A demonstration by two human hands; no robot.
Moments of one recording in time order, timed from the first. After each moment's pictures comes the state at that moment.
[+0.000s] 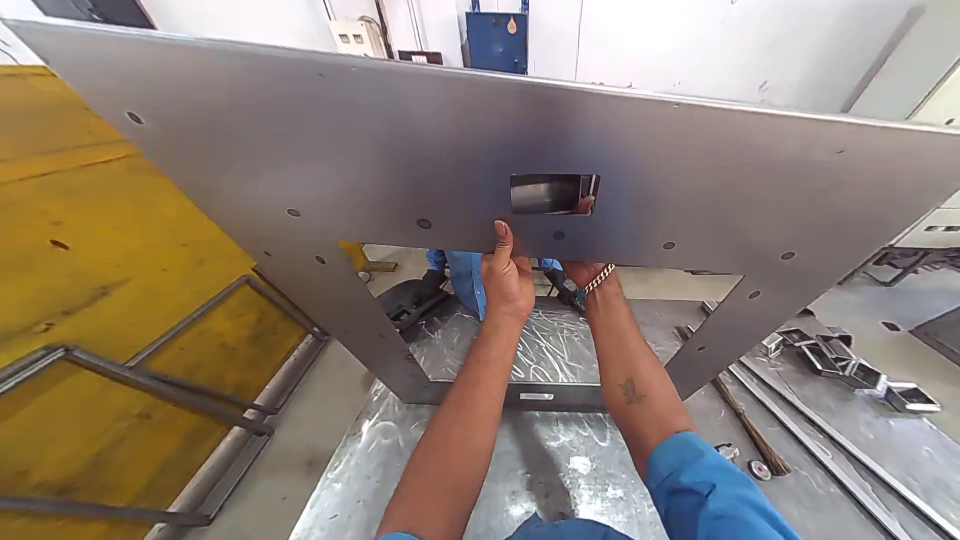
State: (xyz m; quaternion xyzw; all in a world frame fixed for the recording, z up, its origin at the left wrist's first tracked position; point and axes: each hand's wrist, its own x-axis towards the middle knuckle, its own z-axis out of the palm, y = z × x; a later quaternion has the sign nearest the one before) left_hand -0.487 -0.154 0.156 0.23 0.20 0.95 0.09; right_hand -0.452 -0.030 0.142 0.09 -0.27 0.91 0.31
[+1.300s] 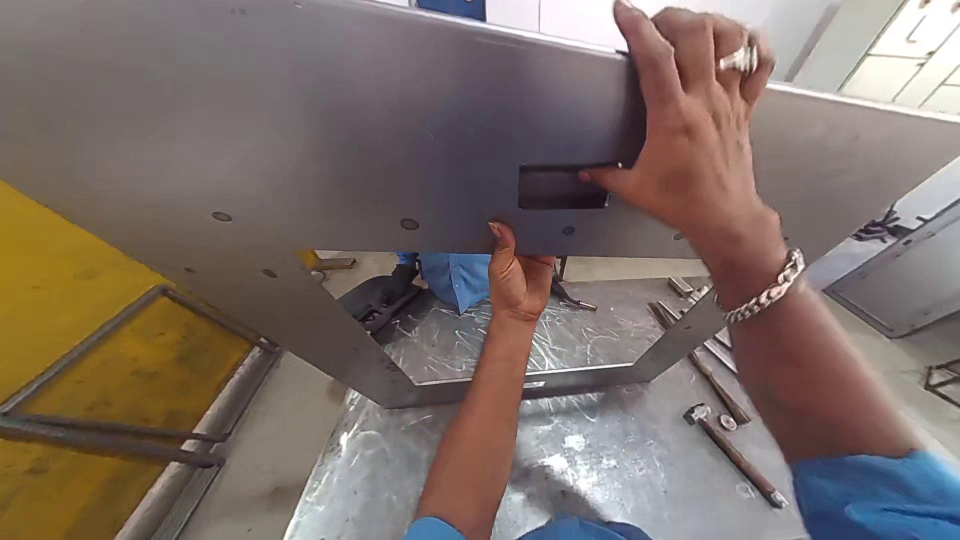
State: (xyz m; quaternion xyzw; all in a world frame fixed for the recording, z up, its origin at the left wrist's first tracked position) left_hand -0.475 -0.162 0.149 0.29 -0.03 0.91 0.28; right_hand -0.356 -0.058 0.309 -0.08 -0.85 -0.20 0.48
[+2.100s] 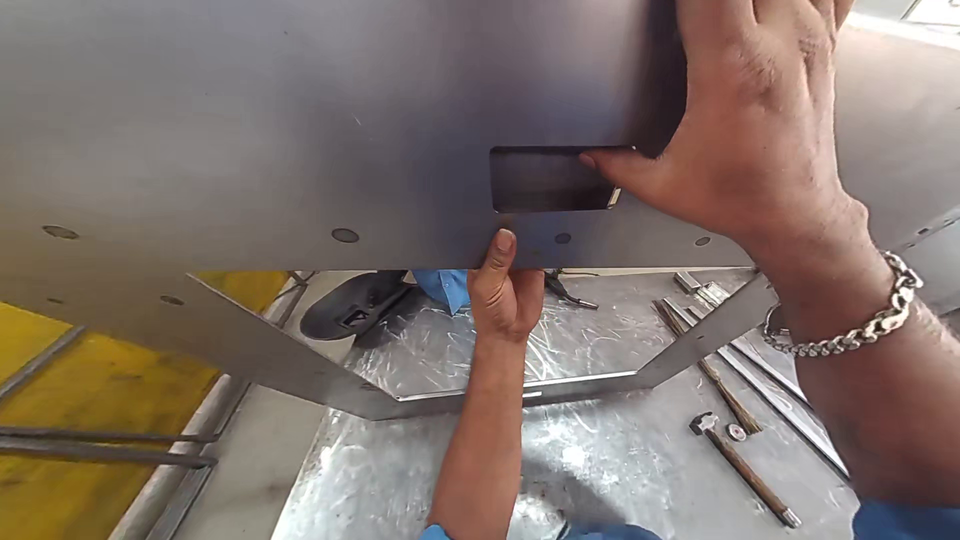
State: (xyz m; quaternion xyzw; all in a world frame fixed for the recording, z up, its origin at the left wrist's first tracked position) left_hand -0.495 -0.138 0.139 0.31 0.00 0.93 0.21; right_hand -0.373 -0.031 0.307 -0.01 -0.86 -0.19 0.48
